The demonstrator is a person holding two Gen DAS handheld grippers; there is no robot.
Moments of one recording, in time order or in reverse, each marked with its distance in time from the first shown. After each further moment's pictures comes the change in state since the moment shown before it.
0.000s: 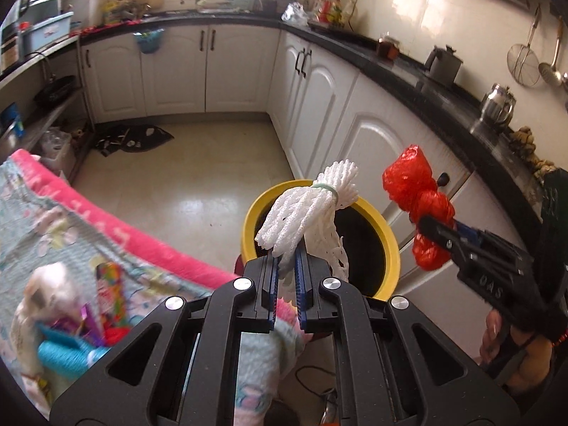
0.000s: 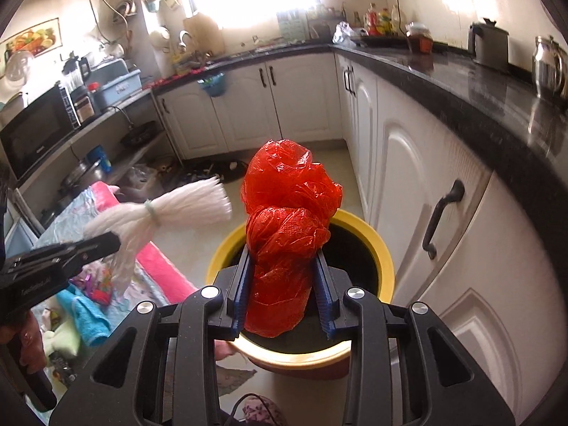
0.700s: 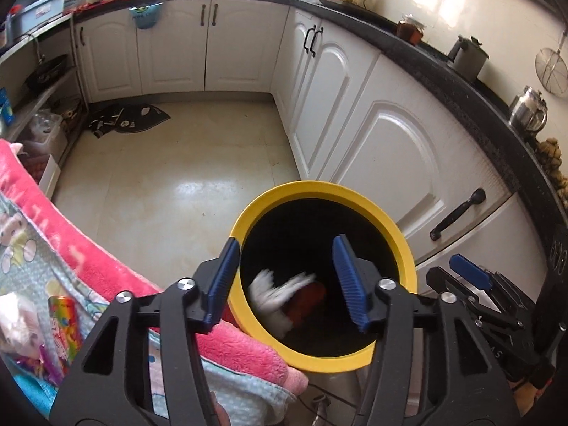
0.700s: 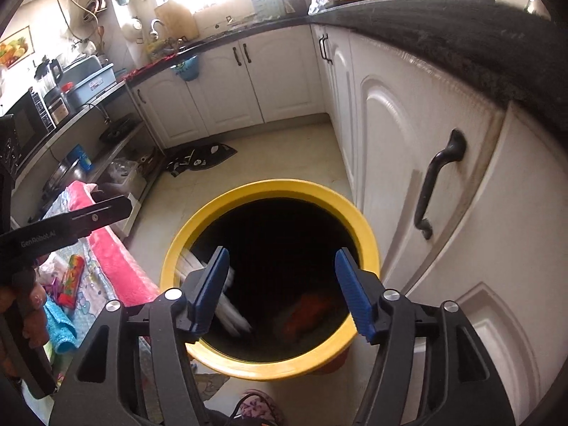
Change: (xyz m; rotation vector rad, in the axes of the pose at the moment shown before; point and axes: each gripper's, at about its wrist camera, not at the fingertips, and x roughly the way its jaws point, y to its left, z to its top) left arm 0.073 0.003 0.027 -0.062 0.070 -0.001; right arm 0.047 -0.041 -0.004 0.068 0.064 -0.036
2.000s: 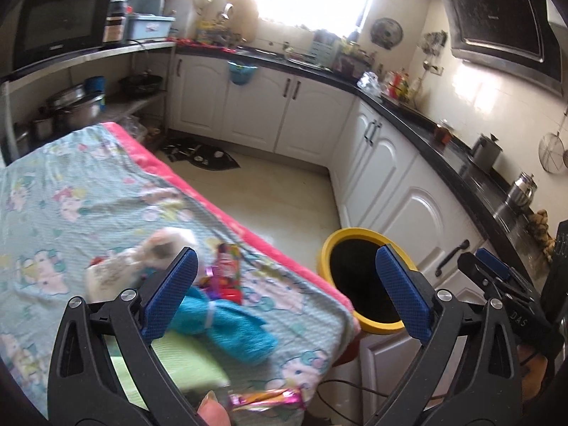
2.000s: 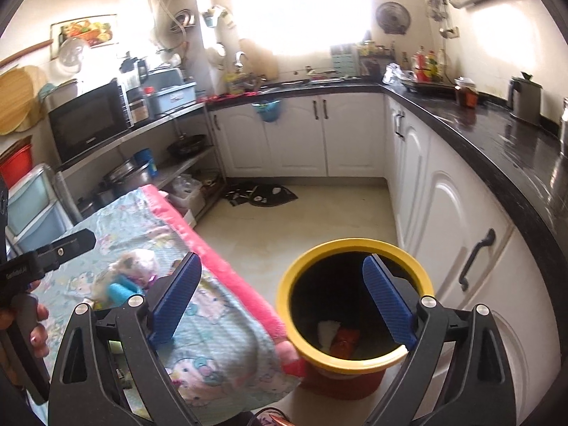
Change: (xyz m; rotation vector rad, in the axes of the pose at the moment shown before) left arm -0.207 0.084 -0.090 -0.207 -0.323 0.160; right arm -0.115 0.122 -0.008 -0.217 -0.197 0.181
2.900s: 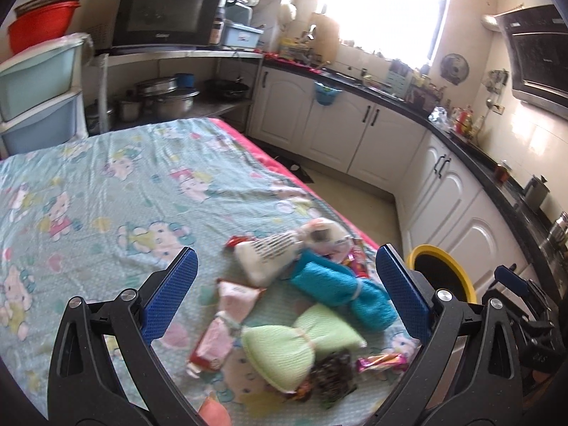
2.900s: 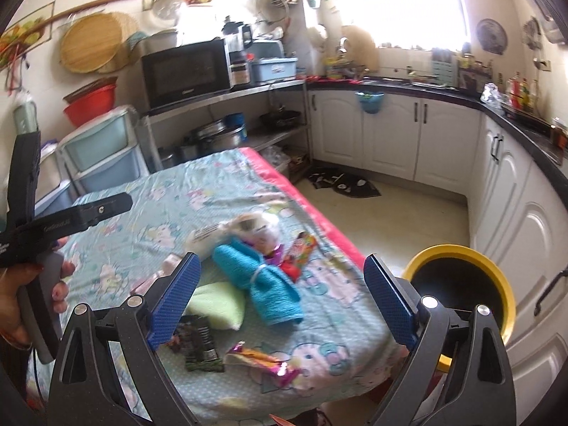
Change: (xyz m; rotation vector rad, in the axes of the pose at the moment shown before) left arm -0.088 0.121 -0.034 -0.145 -0.076 0.237; right arm 0.003 0.143 -0.024 -0.224 0.073 0.290
